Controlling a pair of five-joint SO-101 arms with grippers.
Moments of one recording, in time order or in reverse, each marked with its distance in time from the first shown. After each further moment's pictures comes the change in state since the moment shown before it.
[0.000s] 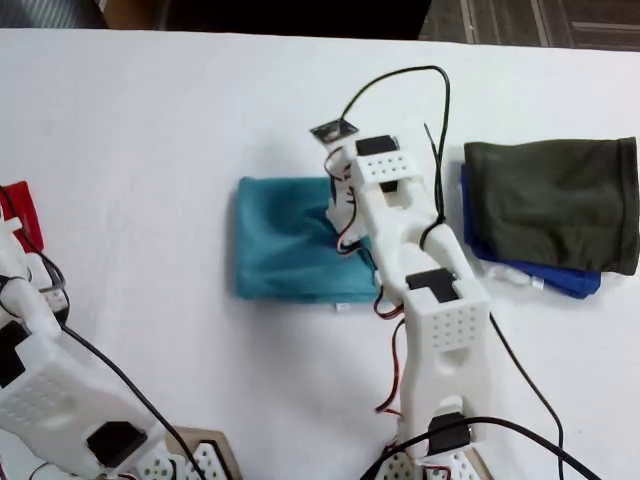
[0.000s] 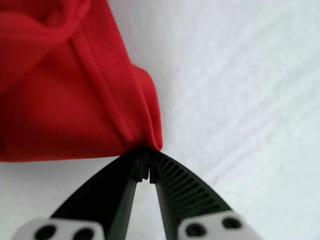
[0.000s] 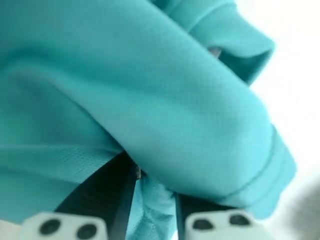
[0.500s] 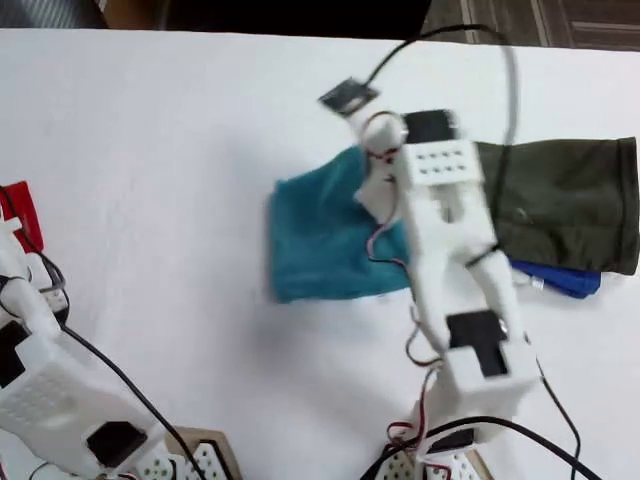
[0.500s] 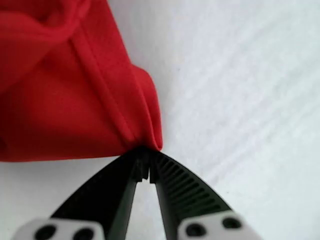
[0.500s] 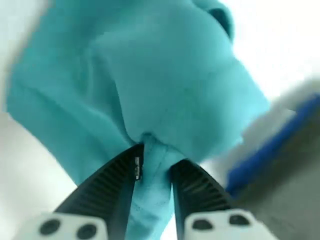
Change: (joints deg) left arm 0.0 0.0 0.0 0.0 0.0; right arm 6.6 -27.0 0.3 11.5 18.6
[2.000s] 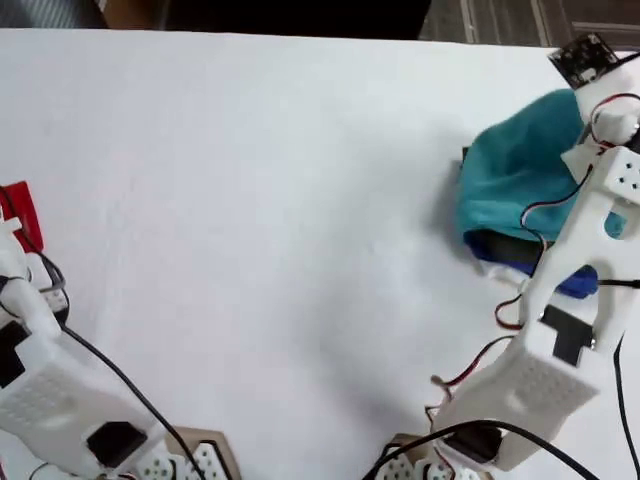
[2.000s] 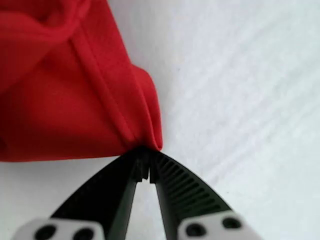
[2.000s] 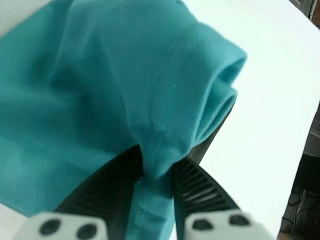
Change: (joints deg) left arm 0.0 0.0 0.0 0.0 0.0; right arm 38.0 12.7 -18.1 -18.5 22.6
